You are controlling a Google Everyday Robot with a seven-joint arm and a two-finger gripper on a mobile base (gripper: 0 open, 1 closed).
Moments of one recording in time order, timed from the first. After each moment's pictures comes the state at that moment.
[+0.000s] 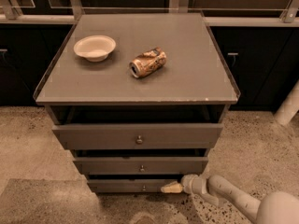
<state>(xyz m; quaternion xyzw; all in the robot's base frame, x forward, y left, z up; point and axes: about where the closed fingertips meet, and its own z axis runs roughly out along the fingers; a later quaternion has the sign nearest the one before) 0.595 -0.151 0.203 -0.27 0.83 0.28 0.39</state>
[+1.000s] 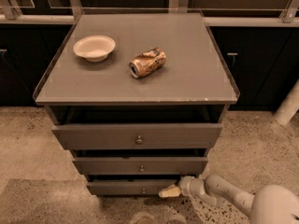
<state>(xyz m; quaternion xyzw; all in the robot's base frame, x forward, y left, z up) 0.574 -0.137 0.192 -0.28 0.84 0.30 0.35</state>
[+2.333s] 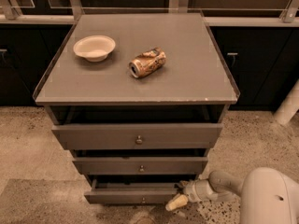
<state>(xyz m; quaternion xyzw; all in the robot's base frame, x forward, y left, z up) 0.510 -0.145 0.200 -0.34 0.84 0.35 0.22</state>
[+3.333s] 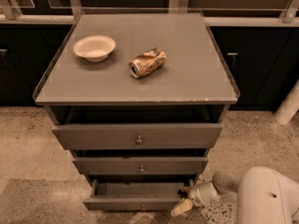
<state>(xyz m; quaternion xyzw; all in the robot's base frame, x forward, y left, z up) 0.478 -0.165 0.196 -0.34 0.84 0.38 0.17</state>
